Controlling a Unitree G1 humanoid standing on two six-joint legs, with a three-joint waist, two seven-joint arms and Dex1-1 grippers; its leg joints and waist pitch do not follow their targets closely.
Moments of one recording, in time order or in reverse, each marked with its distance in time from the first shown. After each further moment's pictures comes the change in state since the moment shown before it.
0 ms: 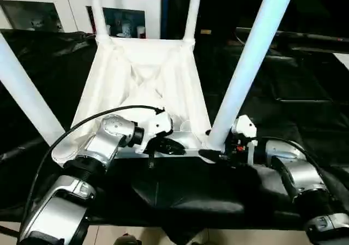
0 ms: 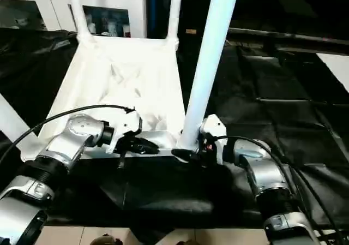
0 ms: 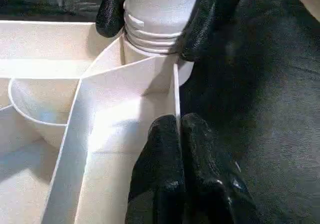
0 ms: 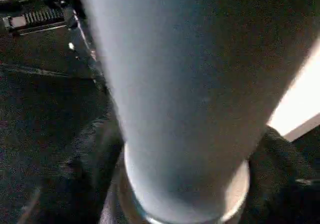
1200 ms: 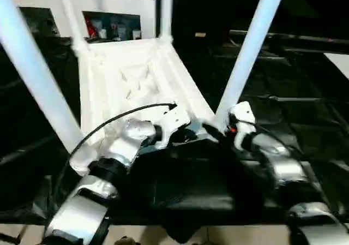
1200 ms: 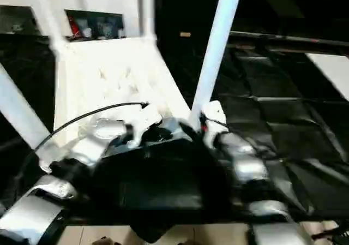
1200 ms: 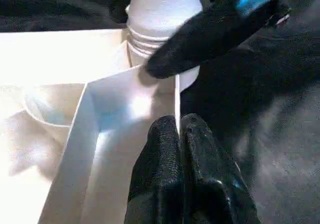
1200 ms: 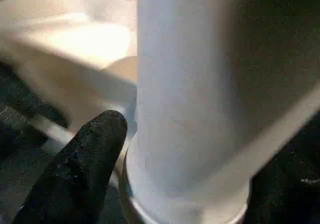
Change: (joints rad) left arm -0.016 -0.143 0.031 0.051 0.079 0.025 0.317; right arm -0.068 0.111 -0.070 0.131 -0.079 -0.035 -0.366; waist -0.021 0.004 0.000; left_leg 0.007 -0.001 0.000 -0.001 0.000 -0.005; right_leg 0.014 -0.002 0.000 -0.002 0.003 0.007
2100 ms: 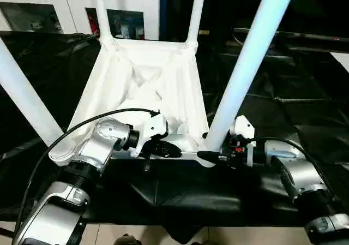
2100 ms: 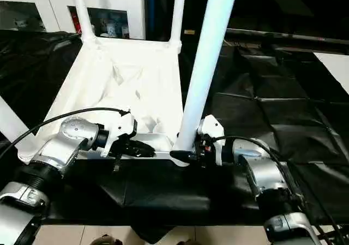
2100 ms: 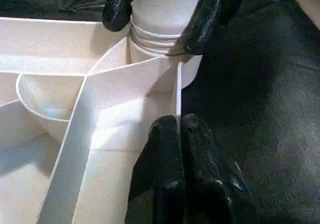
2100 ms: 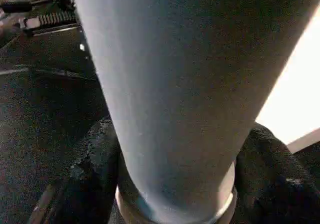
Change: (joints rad) left arm 0.068 0.157 -0.008 -0.122 -0.090 -0.003 -0.298; right arm 0.084 -0.102 0.077 -0.181 0.088 0.069 0.357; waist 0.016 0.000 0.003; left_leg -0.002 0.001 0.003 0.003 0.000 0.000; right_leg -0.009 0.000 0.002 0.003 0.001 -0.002
